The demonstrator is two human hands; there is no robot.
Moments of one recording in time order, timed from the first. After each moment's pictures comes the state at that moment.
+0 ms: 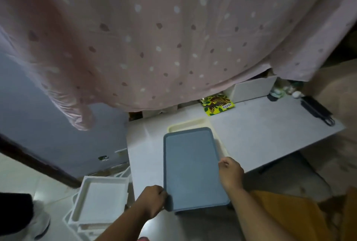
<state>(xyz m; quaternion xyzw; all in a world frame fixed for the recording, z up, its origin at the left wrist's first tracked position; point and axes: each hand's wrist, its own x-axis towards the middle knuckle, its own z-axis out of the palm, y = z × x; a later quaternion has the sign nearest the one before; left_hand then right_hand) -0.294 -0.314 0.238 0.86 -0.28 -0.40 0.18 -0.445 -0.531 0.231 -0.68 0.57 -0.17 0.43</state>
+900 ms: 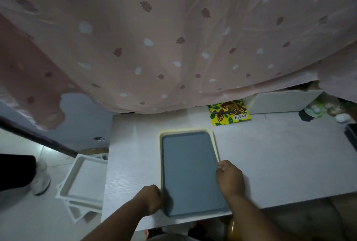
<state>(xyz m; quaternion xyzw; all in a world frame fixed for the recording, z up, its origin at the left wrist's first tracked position) -0.262 -0.456 0.183 0.84 -0.19 -0.50 0.06 -0.393 -0.692 0.164 -0.79 0.52 0.00 0.33</state>
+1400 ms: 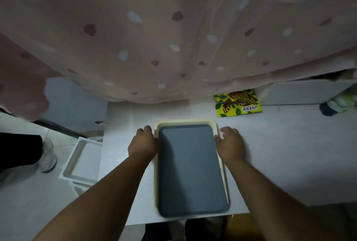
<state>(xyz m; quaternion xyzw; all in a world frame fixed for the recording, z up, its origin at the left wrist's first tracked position) -0.173 -0.535 0.181 0.96 -0.09 -0.23 0.11 -0.315 -0.765 0.149 -0.85 0.44 -0.01 0.29</state>
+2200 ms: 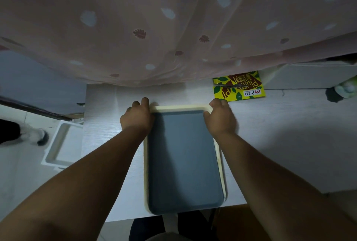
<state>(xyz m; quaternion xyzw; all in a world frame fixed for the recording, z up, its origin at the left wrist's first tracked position) -0.128 -0.567 0.136 0.97 -0.17 -0.19 0.05 -0.259 -0.782 0.123 -0.91 0.38 0.04 0.18</state>
